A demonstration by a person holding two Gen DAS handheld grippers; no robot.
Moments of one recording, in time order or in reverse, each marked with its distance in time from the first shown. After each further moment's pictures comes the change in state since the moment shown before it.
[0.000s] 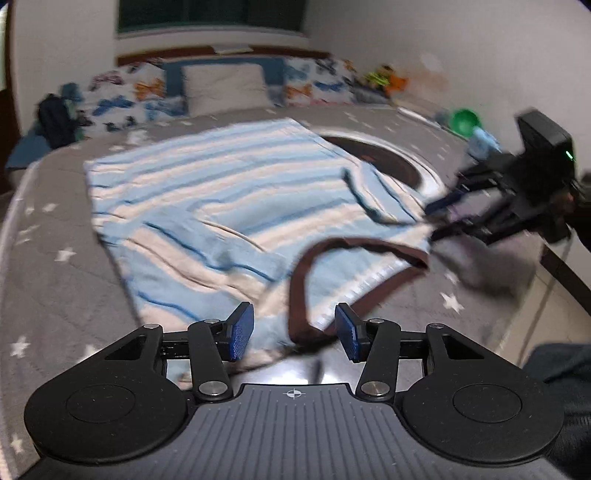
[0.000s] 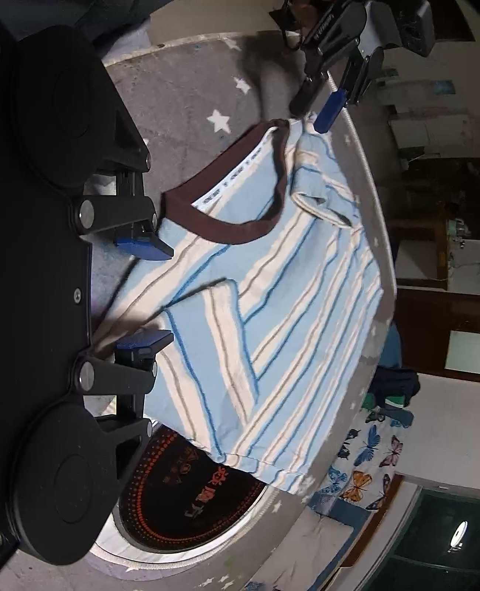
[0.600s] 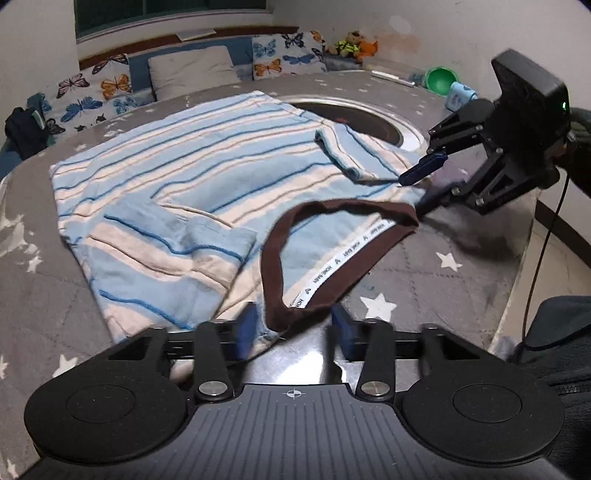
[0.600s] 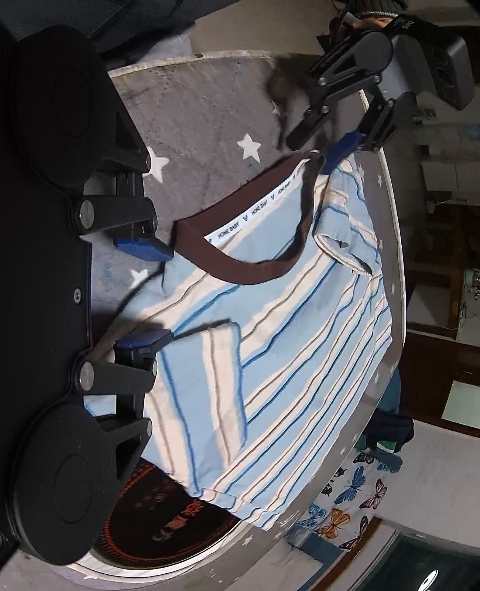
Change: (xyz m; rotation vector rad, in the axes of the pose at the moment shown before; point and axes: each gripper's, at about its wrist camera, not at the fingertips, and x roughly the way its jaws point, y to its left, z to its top) left arm 0.021 -0.014 -0.006 0.133 0.043 0.037; right arm 0.011 0.018 0.006 -0.142 0.036 0.072
